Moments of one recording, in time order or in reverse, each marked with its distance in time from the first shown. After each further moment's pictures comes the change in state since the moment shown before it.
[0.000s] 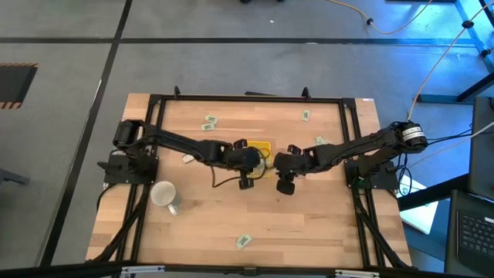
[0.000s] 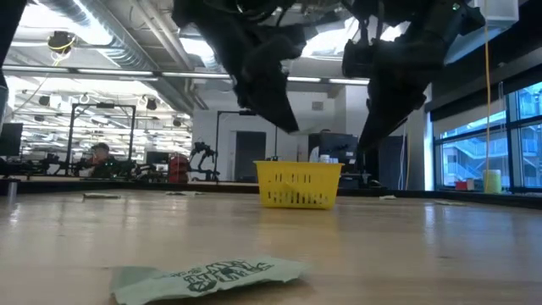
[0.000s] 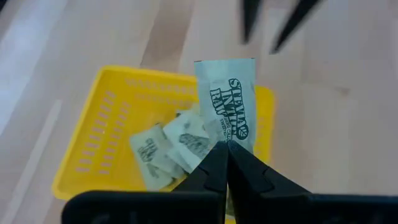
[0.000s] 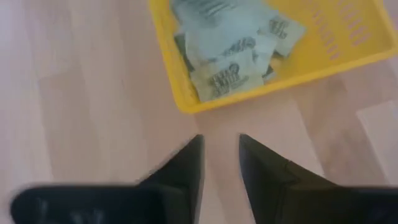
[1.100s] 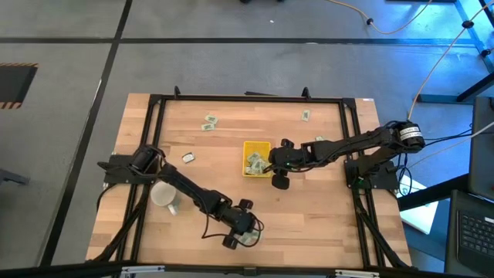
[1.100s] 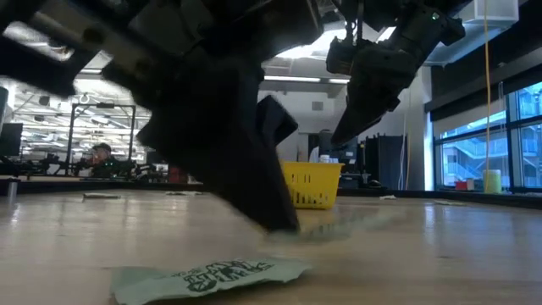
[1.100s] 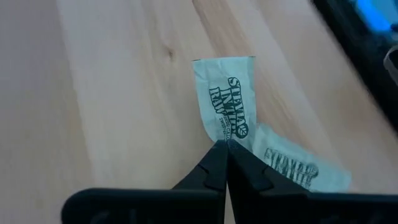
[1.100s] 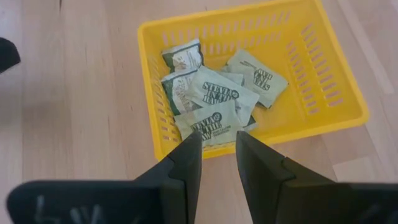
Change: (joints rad) left arm -0.396 0.255 -0.004 0.290 0.218 0.027; right arm -0.066 0.026 0.001 0.147 0.000 -0.151
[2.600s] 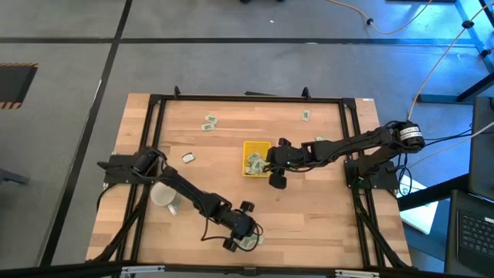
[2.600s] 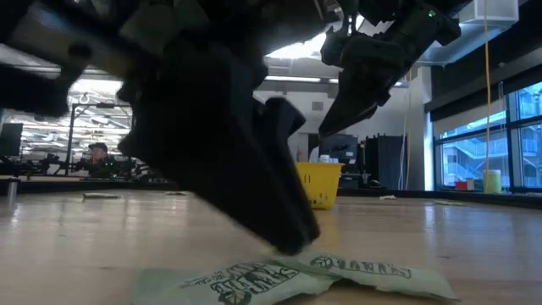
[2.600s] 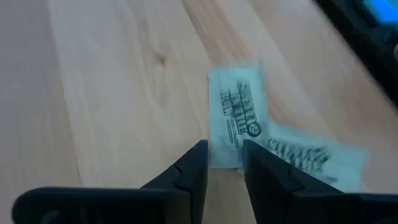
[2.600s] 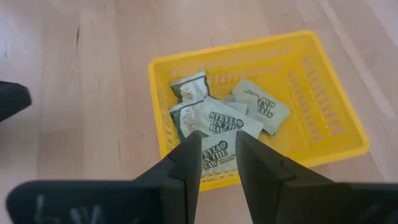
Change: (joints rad) left arm -0.023 0.028 0.004 0.043 -0.053 0.051; right arm 0.000 0.000 0.000 0.088 0.000 0.000
